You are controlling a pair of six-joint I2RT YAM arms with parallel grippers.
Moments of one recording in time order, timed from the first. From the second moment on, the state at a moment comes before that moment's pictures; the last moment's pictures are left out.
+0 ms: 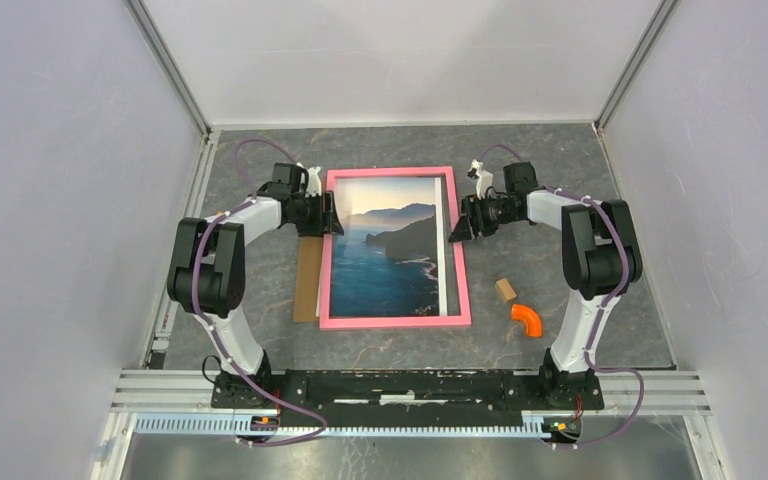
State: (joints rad) left arm -0.16 1.81 1.10 -0.30 0.40 -0.17; right arm 0.12 1.95 1.15 -0.31 -0.80 -0.16
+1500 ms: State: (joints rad) left arm 0.07 1.73 0.98 -0.26 0.42 -0.16; right arm 0.12 1.94 1.08 -0.44 -1.00 -0.24
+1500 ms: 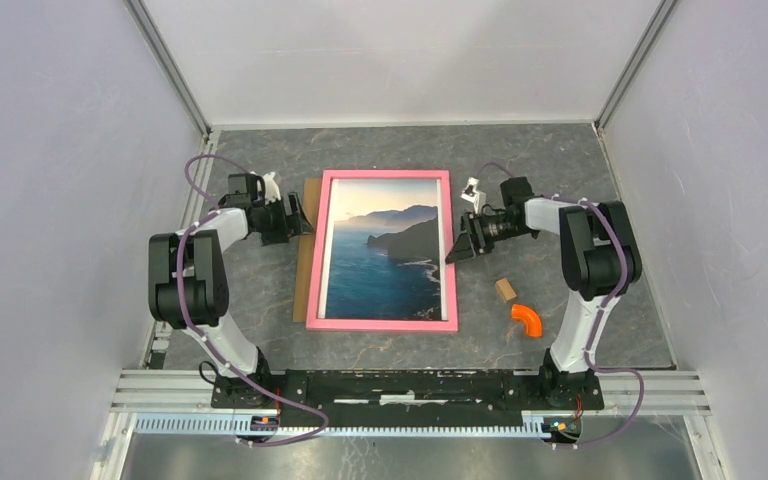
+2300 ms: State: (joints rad) left arm 0.08 1.77 0.98 -0.21 0.56 -0.16; right arm 0.29 2.00 1.19 -0.46 -0.98 -0.16
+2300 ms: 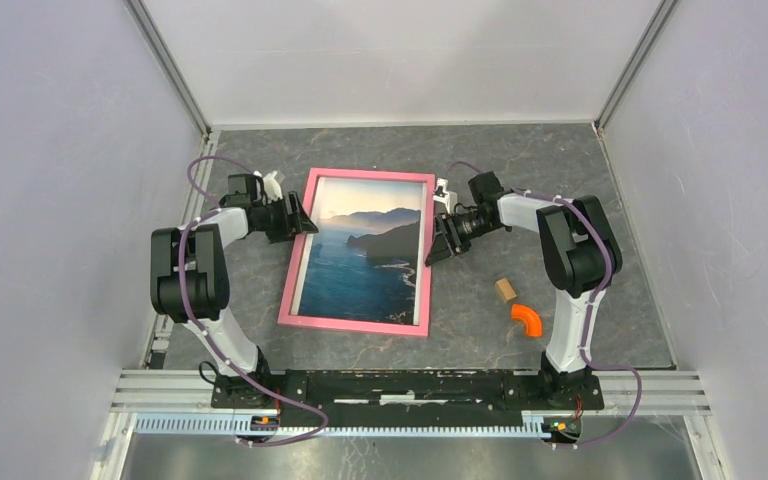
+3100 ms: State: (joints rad) left arm 0.19 1.75 0.94 -0.16 0.67 -0.20; right arm 0.34 2.00 1.21 -0.32 -0.95 0.01
